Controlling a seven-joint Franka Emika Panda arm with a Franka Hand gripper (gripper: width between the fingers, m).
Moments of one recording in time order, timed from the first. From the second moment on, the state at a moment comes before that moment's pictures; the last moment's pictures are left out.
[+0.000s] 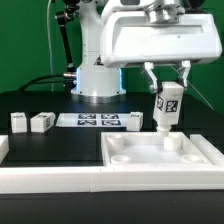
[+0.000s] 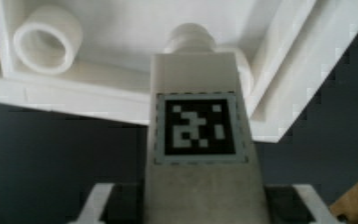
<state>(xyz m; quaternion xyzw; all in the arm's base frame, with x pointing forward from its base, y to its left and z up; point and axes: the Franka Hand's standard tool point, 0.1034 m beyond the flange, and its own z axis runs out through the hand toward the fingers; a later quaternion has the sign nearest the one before) 0.592 0.072 0.130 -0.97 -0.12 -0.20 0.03</state>
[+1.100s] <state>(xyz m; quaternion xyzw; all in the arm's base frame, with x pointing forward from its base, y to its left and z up) 0.627 0.096 0.117 -0.97 -0.13 -0.21 0.05</state>
